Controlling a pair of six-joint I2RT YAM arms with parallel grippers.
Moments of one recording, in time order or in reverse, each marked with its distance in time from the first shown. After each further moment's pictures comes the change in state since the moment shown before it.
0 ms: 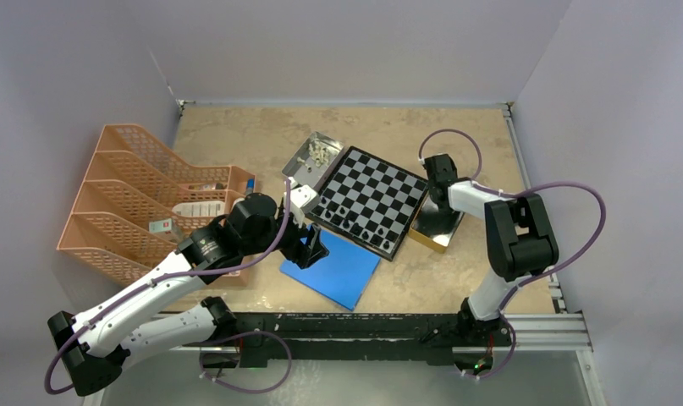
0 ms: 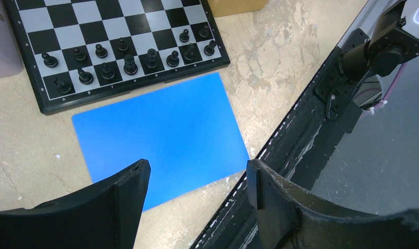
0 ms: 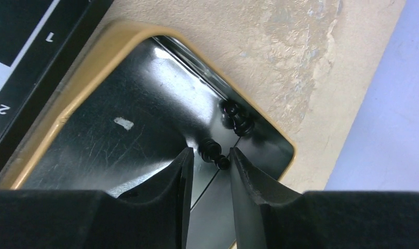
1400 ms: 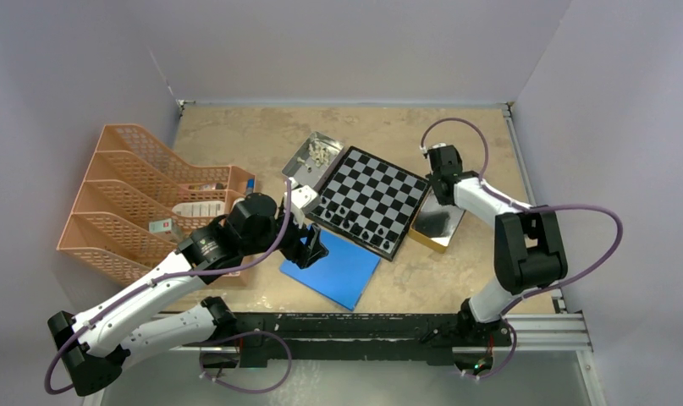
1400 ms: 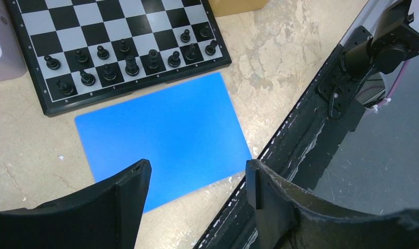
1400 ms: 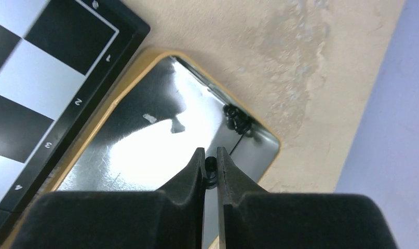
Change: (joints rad) left arm 0.000 0.000 0.000 0.000 0.000 0.016; right arm 0.000 -0.089 0.043 -0.069 -0.110 0.040
